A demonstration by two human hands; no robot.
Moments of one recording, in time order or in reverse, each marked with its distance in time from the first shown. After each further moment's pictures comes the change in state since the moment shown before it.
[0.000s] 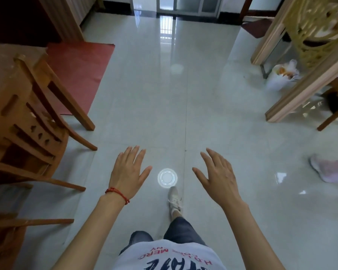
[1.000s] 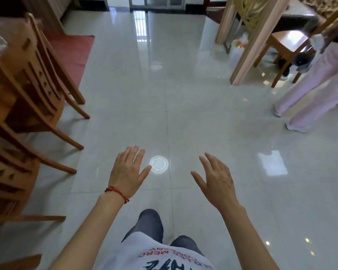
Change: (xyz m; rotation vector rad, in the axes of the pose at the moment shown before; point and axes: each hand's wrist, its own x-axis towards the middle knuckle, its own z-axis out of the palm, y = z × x) left_hand -0.452 0.084 0.079 0.012 0.016 0.170; right_hand -0.510 -0.021 -0.007 -0.006 0.068 0.125
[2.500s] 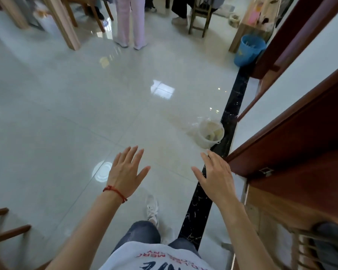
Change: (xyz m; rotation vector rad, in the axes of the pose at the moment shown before) left_hand -0.355 -0.083 0.033 0.092 -0.285 1.003; right_hand -0.515 -0.317 0.058 -0.008 0.216 1.089
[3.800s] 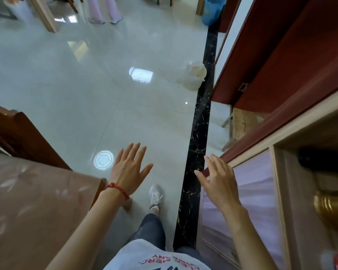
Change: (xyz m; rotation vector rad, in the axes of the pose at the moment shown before) left_hand -0.533 -0.110 0.059 0.092 -0.032 0.257; right_hand -0.580 -0.198 0.090 0.030 0.074 0.255
